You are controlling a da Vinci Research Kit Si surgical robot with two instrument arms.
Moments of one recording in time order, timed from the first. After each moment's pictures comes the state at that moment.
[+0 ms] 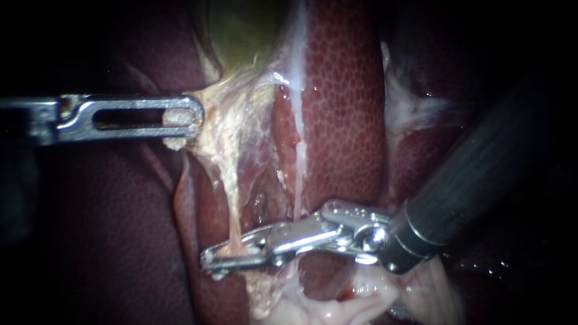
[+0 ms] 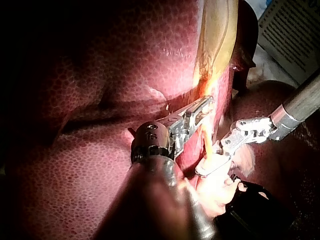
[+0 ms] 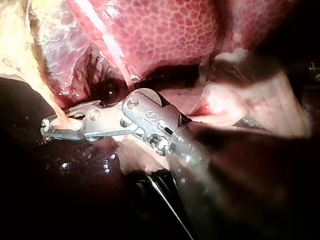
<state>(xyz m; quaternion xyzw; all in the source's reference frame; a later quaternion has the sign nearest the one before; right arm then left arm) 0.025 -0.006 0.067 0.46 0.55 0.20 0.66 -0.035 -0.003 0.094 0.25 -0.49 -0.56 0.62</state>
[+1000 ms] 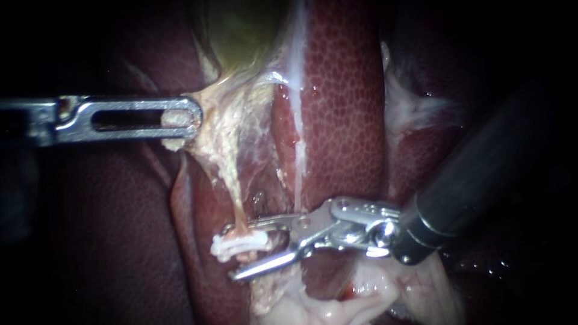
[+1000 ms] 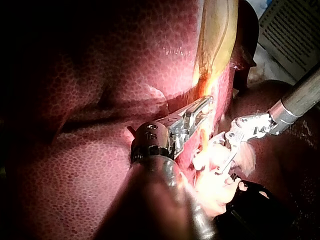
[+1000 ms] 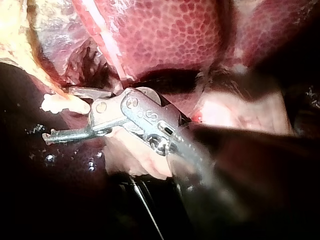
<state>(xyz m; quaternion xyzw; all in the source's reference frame) 0.022 -0.004 0.068 0.40 0.60 0.17 0.68 -0.035 -0.003 0.094 0.25 -0.49 -0.56 0.62</state>
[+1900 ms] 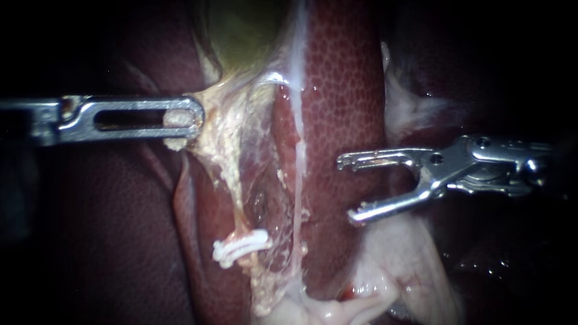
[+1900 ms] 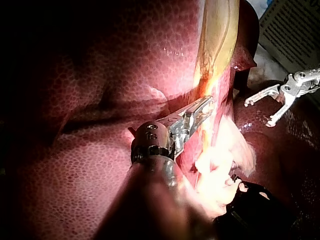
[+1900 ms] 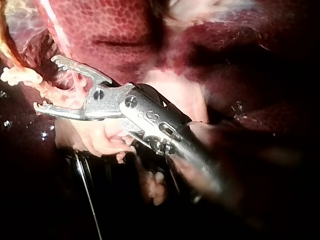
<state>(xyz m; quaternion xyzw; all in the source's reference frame) 0.008 0.005 0.056 0.33 0.62 0.14 0.70 -0.036 -0.003 0.095 0.25 -0.49 -0.56 0.62</state>
